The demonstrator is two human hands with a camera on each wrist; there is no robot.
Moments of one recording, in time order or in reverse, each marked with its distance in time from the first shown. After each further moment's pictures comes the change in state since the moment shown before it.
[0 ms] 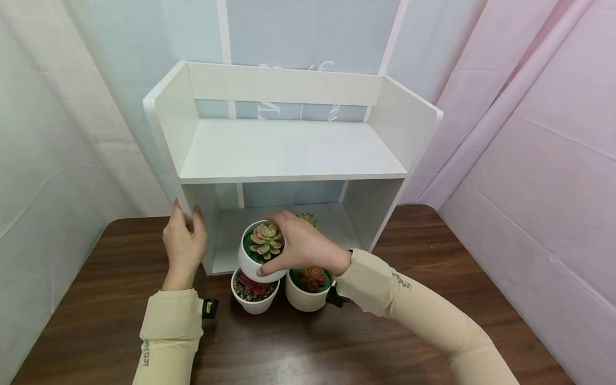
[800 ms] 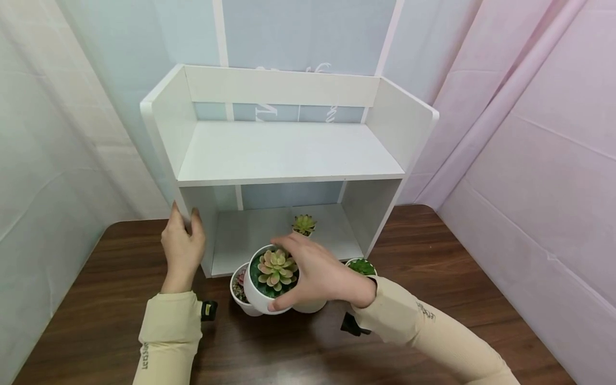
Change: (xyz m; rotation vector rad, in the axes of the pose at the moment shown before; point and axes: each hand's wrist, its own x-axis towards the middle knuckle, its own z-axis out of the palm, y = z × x) left_hand -0.001 -0.001 0.000 0.000 -0.002 -0.011; right_hand -0.048 0.003 0.011 0.002 0.042 -0.105
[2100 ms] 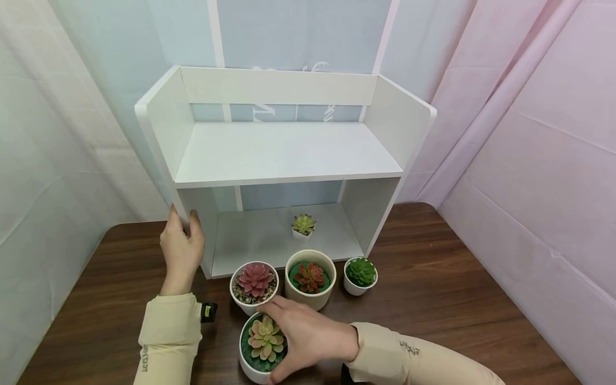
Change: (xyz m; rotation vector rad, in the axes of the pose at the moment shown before) left_hand -0.001 0.000 0.001 0.006 0.016 0.009; right_hand -0.030 0.012 0.077 -0.033 -0.214 -0.201
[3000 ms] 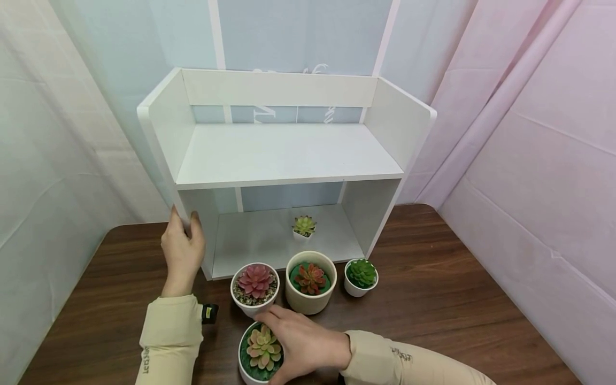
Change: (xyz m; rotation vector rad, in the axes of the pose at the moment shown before) left_hand 0.000 -0.001 0.001 0.002 -0.004 0.012; right_hand 0.005 0.002 0.019 -0.002 -0.025 0.027
